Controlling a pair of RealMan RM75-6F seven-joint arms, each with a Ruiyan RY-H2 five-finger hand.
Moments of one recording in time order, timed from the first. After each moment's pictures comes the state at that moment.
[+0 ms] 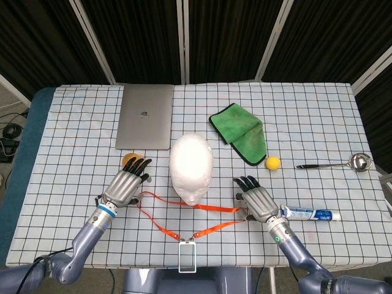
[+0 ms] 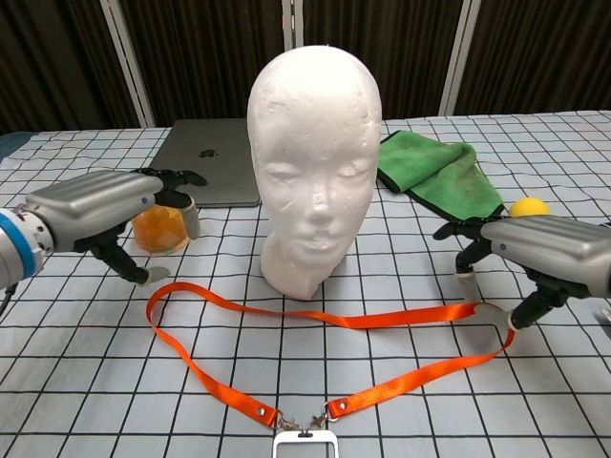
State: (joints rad) left arm -0.57 -1.60 -0.16 -1.51 1.28 0.97 0.47; right arm 0.54 -1.49 0.04 -1.59 -1.26 1.00 -0.32
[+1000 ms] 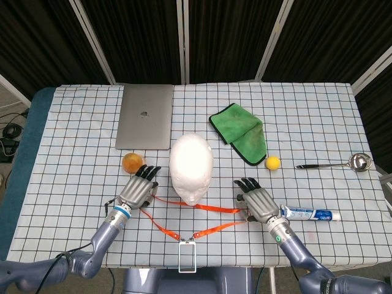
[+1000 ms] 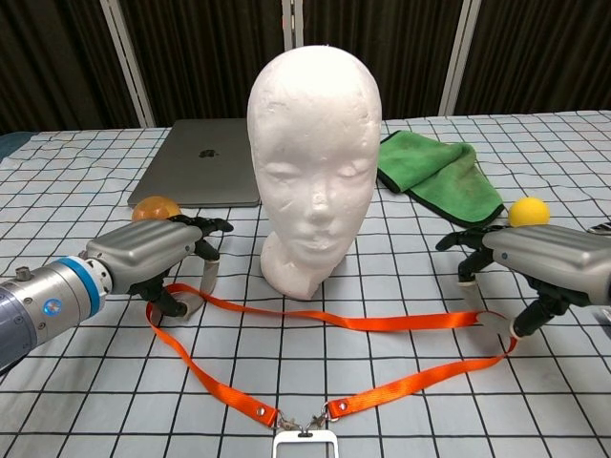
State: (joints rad) left arm -0.63 -1.77 -0.12 -1.29 1.22 0.94 0.44; right arm 0.54 -1.50 0.03 -1.54 -1.28 0.98 -0.28
